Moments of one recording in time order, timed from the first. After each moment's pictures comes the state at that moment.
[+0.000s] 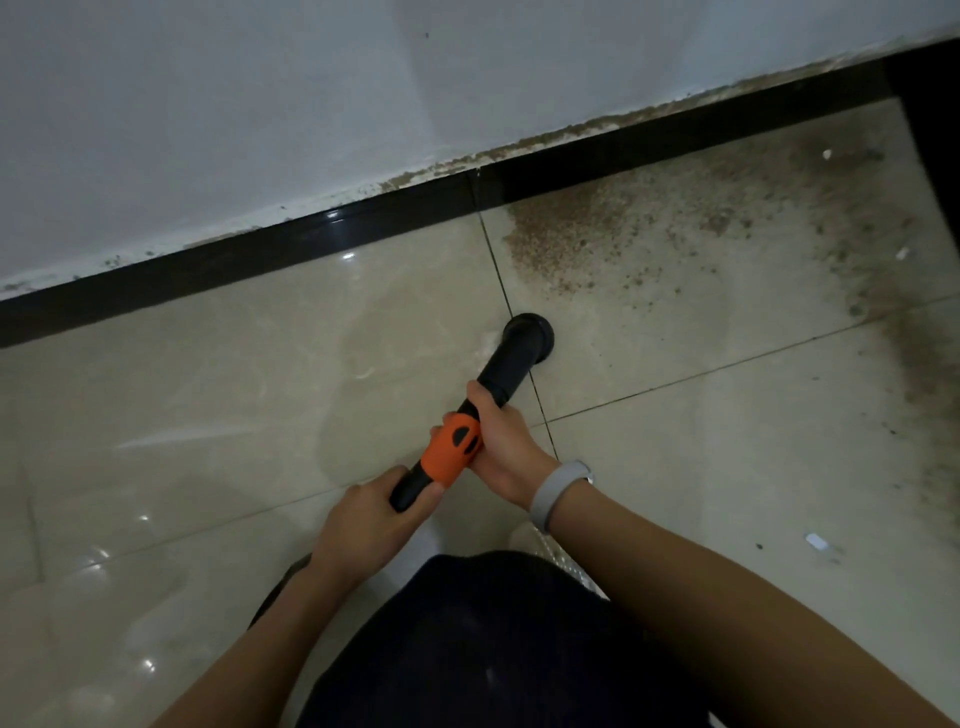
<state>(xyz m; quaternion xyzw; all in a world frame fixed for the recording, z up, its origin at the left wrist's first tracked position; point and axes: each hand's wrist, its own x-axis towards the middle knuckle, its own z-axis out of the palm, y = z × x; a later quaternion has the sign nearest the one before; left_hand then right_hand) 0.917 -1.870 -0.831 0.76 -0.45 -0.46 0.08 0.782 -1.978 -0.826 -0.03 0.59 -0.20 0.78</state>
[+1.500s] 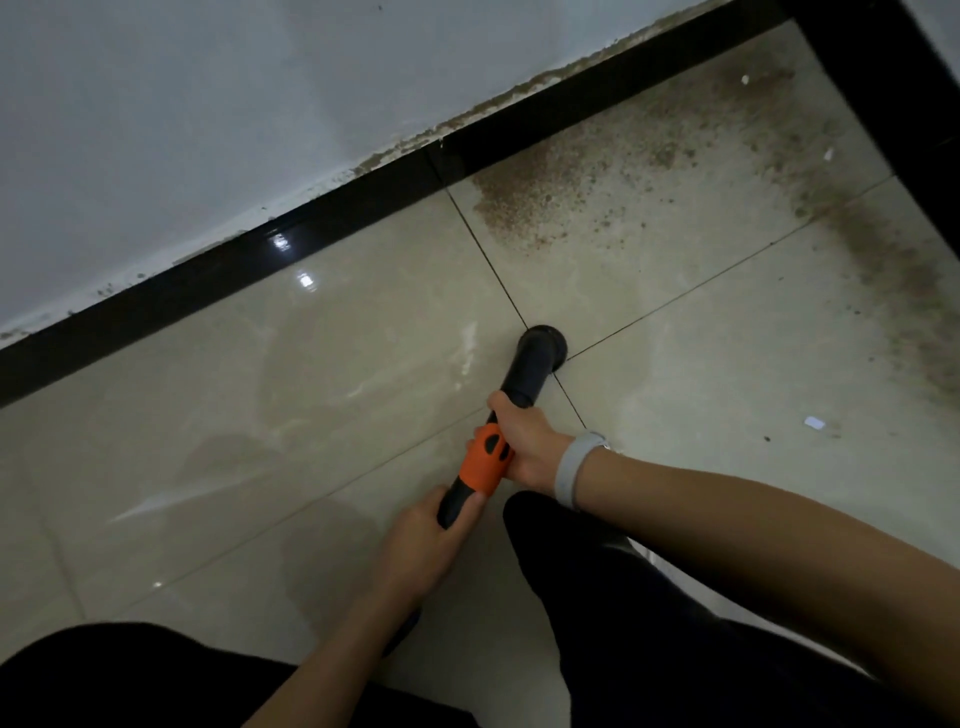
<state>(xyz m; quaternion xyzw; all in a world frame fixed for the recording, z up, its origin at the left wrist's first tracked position) 0.913 -1.824 -0.820 0.71 -0.44 -0.54 0.08 0.792 -1.925 -0.831 -0.01 0.70 -0.20 0.69</state>
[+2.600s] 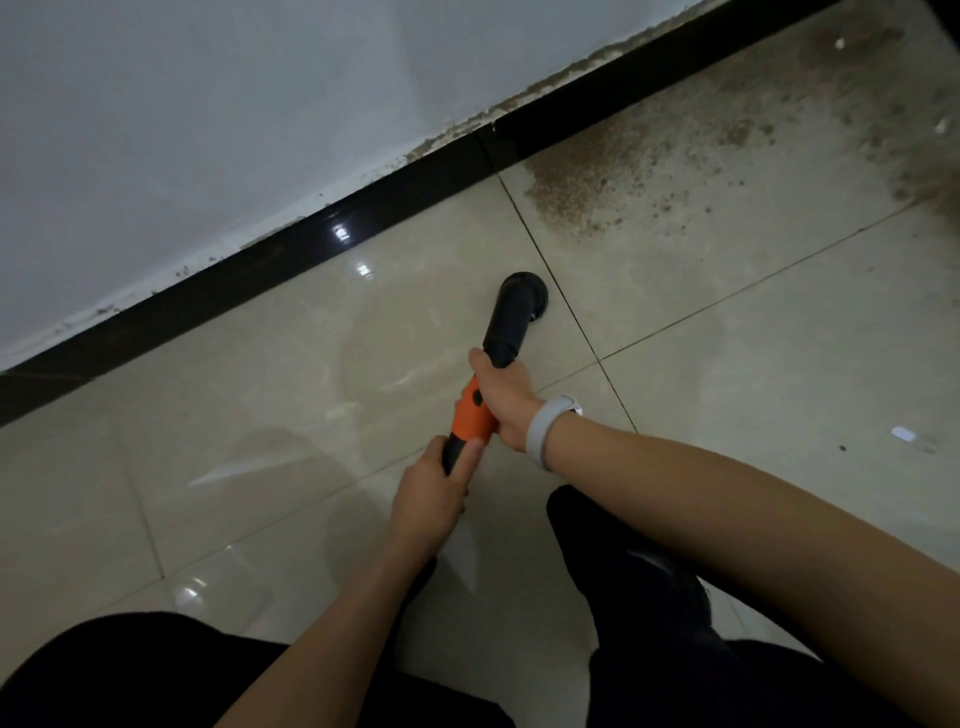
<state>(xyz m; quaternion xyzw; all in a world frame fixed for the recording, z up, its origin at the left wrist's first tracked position) 0.930 -1.847 -0.827 0.77 -0.40 -0.49 0.14 0.844 -1.952 -0.840 -0.15 0.68 -0.18 0.69</state>
